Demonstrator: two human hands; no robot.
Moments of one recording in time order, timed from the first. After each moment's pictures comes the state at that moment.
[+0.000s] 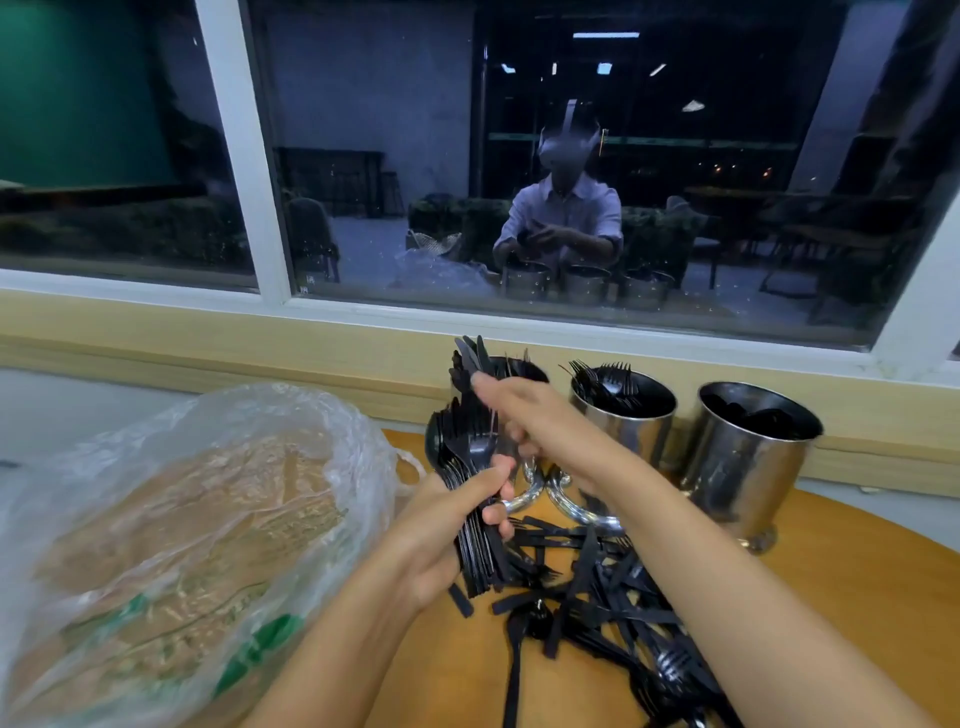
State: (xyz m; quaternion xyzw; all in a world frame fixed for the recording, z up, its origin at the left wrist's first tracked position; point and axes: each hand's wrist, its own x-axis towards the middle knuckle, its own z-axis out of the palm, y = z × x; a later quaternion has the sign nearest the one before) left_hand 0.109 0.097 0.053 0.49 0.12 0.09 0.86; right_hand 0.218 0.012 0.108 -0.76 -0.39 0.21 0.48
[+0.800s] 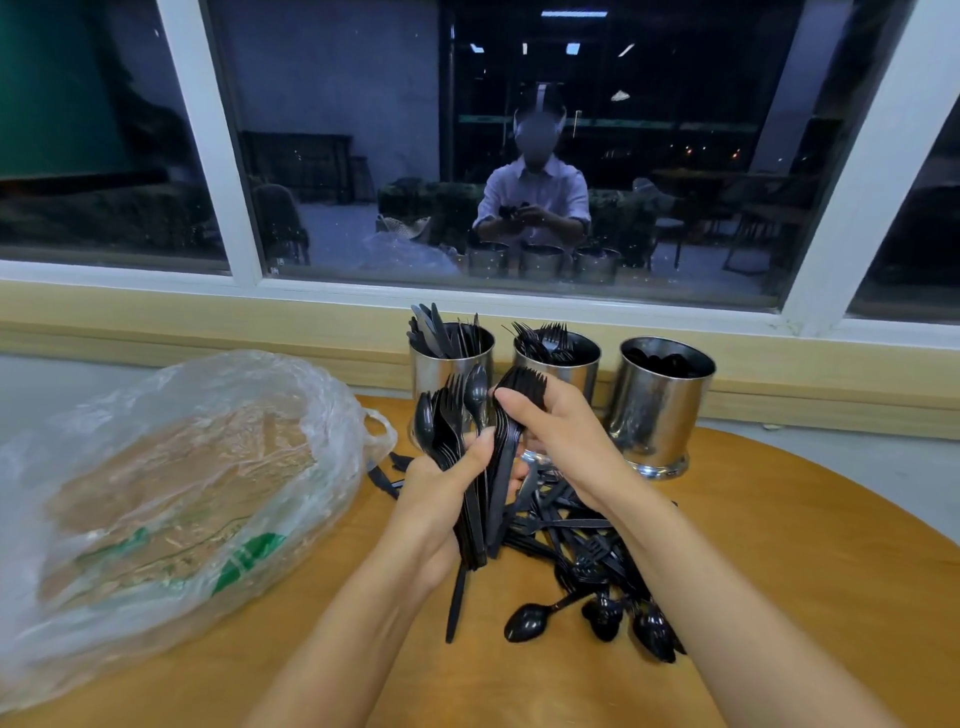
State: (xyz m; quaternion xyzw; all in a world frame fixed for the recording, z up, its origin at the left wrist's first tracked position) left_hand 0.060 0.007 0.055 0.54 0.14 0.17 0.81; right_hand 0.164 -0.089 0.085 -0.69 -0.35 0.12 0.63
